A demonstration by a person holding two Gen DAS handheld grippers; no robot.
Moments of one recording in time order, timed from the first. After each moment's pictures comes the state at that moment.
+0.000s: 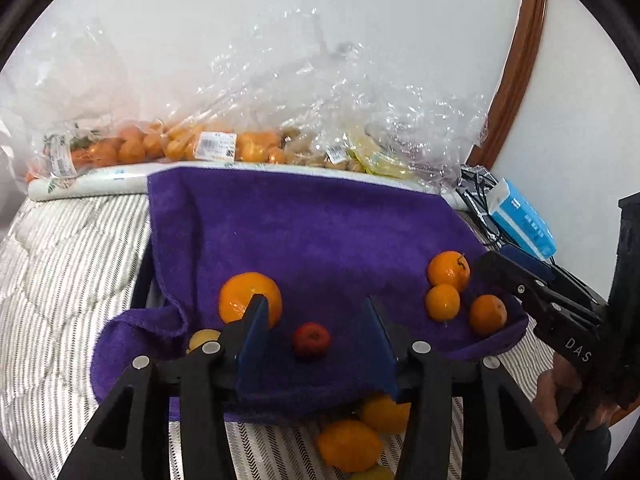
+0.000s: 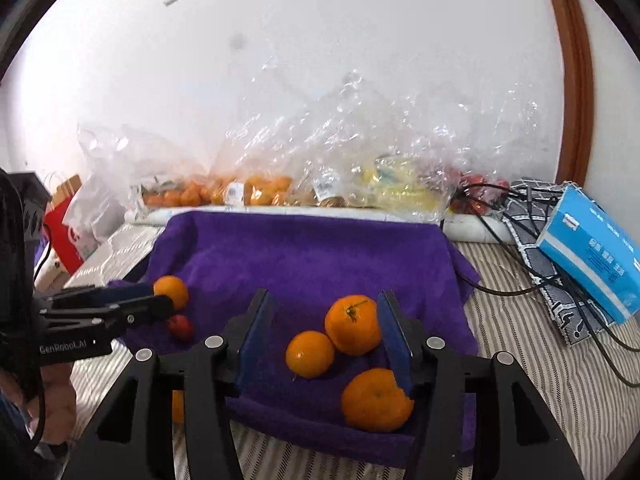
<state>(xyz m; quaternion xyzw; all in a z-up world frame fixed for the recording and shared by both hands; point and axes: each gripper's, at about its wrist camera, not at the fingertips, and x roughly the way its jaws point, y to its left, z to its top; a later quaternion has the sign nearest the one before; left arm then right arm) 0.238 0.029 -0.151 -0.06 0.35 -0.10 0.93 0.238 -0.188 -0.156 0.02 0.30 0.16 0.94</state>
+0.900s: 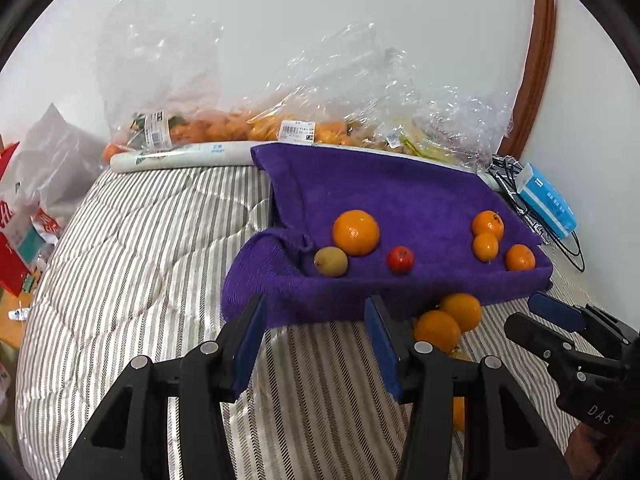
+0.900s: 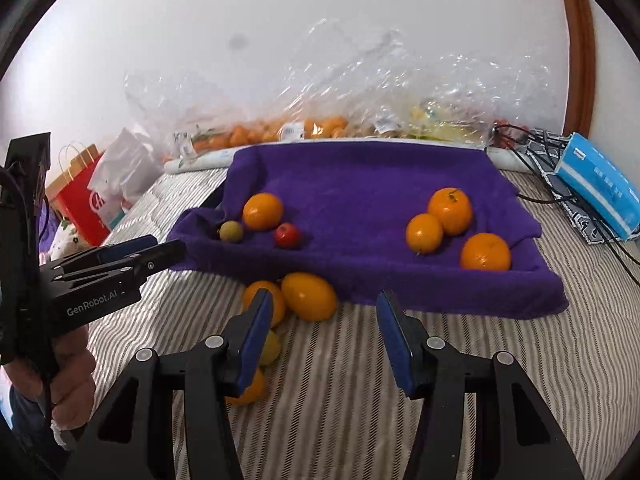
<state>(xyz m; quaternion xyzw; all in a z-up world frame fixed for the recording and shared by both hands) 0.172 0.092 -0.152 -0.04 0.37 -0.04 0.93 0.148 -0.114 -0.162 0.02 0.38 0.17 0.91</state>
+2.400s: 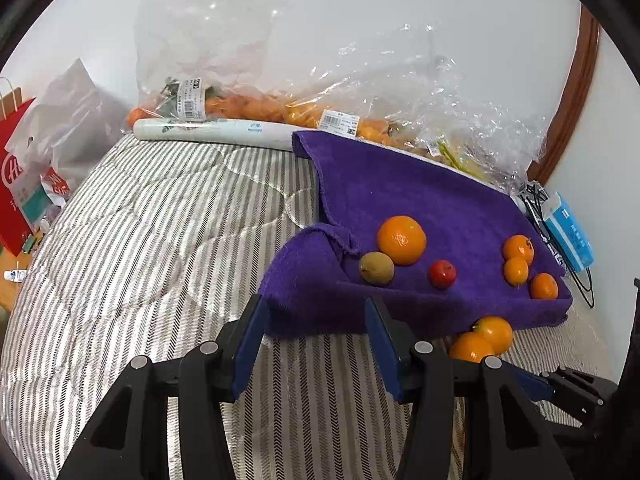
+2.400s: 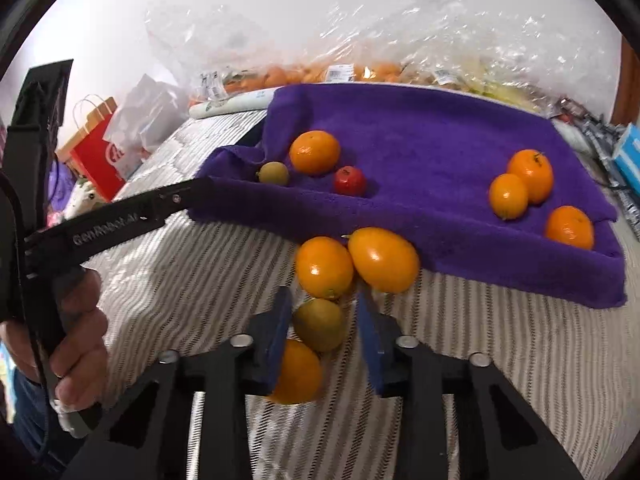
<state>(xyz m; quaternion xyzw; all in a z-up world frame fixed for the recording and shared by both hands) 0.187 0.117 -0.168 -0.10 0.38 0.00 0.92 0.163 -0.072 -0.192 0.01 0.45 0.23 0.86</state>
